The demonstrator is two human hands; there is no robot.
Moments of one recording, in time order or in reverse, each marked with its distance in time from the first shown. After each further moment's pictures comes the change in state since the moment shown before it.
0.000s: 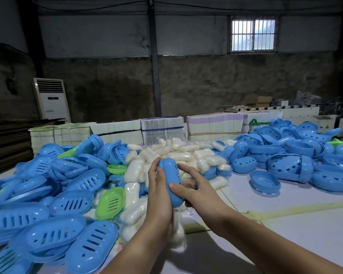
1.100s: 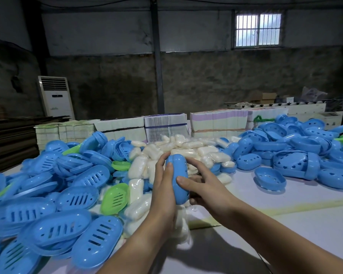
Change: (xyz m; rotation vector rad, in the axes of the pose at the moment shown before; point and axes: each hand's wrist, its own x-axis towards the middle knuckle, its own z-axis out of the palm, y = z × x) left_hand 0.006 -0.002 -0.006 0.041 -0.082 0.045; right_hand 0.001 -0.007 -0.008 0.069 -0.080 0.014
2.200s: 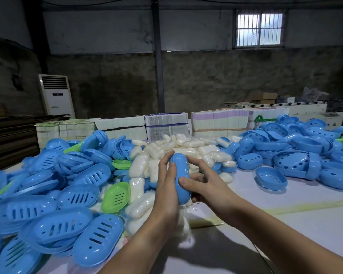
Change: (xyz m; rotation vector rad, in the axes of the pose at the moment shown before) left_hand -0.009 0.007 0.003 -0.013 -0.081 -0.035; right_hand 0.002 0.001 -0.004 -0.064 0.001 -0.022
